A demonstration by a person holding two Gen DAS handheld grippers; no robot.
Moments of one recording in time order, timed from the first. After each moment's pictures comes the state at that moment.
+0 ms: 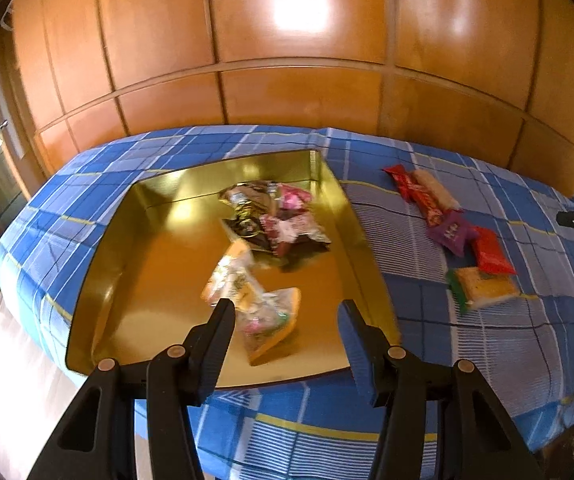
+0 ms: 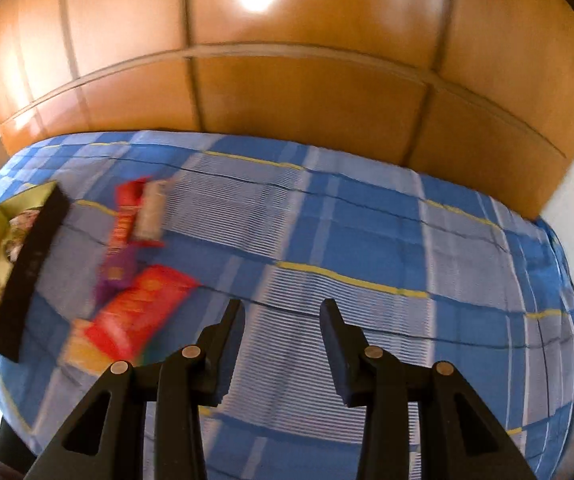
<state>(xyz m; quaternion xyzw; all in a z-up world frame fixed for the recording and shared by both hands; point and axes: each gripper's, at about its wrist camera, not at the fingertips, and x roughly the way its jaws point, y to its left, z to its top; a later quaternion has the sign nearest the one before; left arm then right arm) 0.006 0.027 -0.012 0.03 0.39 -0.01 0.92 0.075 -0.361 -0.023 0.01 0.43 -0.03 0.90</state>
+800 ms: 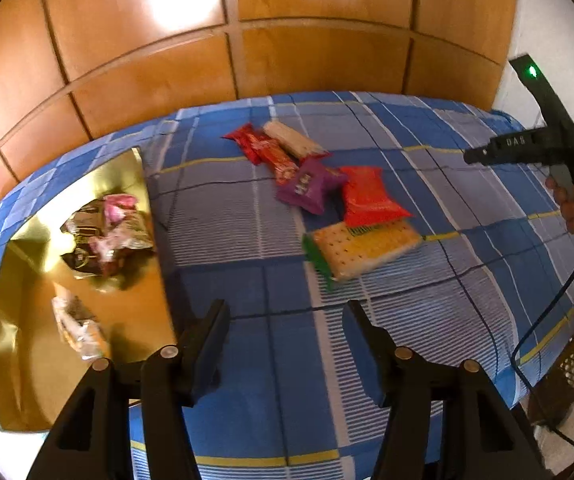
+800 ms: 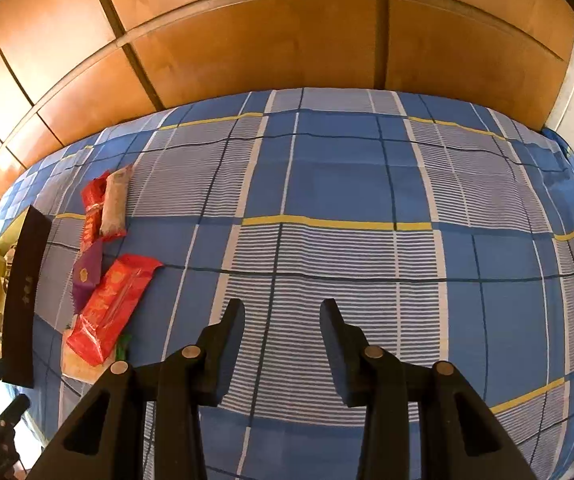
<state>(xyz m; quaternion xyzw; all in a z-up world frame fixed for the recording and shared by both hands) 0.020 -0.091 -0.041 0.12 0.44 -0.18 0.87 0.082 -0.399 -0.060 0.12 0.50 -0.03 0.86</state>
